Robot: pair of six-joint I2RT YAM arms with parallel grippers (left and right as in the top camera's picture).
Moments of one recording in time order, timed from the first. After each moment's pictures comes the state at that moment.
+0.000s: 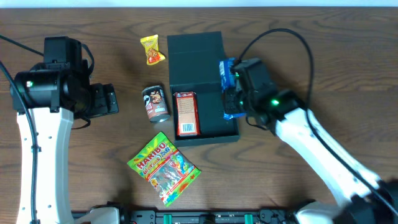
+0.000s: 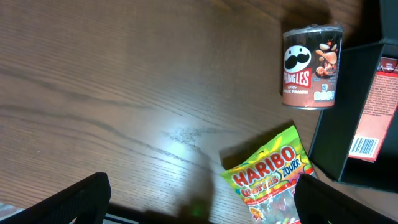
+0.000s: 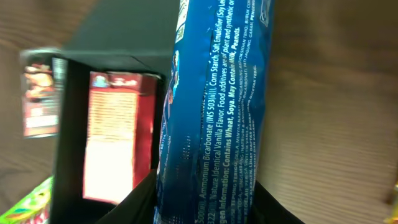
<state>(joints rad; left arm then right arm) 0.04 1.40 1.58 -1.48 -0.08 -0.18 0.50 1.53 1.13 -0.62 -0.06 0.44</state>
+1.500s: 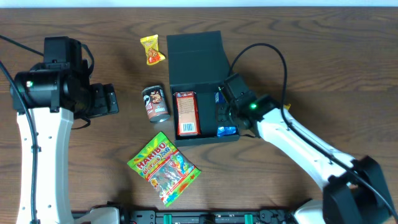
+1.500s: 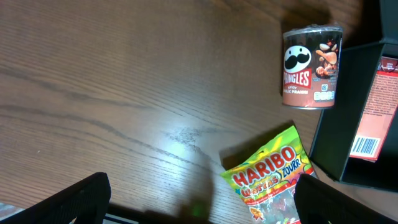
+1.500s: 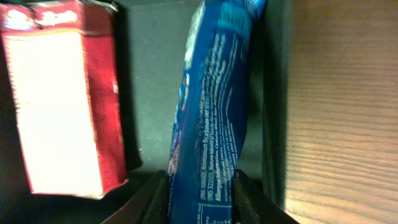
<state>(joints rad) 0.04 1.40 1.58 -1.48 -0.08 -0.18 0.58 1.59 1.07 -0.65 0.00 0.56</state>
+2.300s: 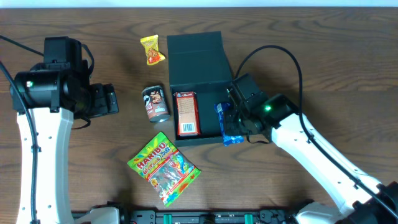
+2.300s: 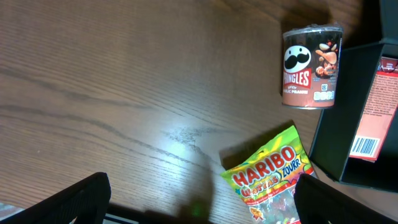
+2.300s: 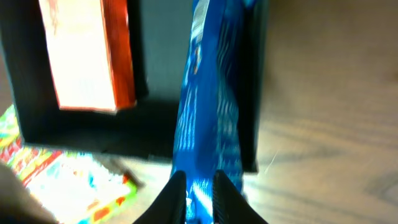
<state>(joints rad) 0.04 1.40 1.58 -1.48 -0.08 -0.18 0.58 1.47 1.14 -0.96 -0.10 0.53</state>
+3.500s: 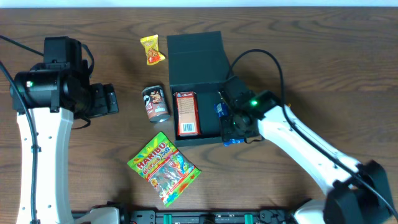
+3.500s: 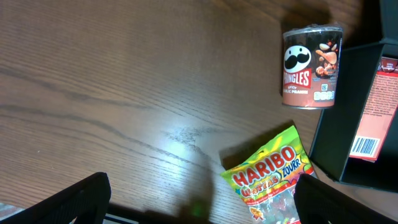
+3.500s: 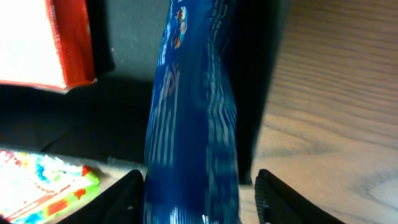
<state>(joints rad) 0.04 1.40 1.58 -1.48 -0.08 -0.18 0.60 1.61 1.15 -0.98 -0.05 0.43</state>
